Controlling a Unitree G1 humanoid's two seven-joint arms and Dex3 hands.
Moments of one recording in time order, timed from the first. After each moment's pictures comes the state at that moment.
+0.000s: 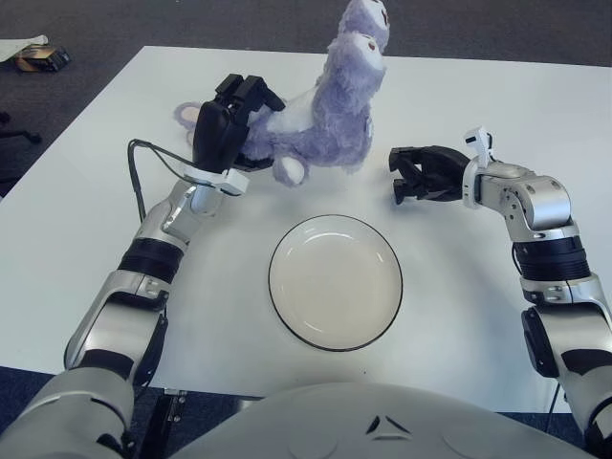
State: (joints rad) left arm -0.53 0.46 -0.19 0.49 0.55 -0.80 0.51; right arm -0.57 -0.46 0.07 0.08 0.33 0.90 0.59
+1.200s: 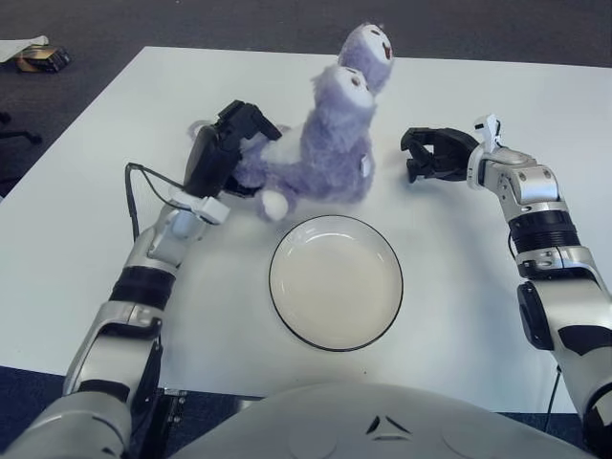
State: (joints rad) left arm -0.33 0.42 -0.10 0.32 0.45 -0.94 0.31; right arm -0.72 -0.44 0.06 0.51 0.22 0.55 0.60
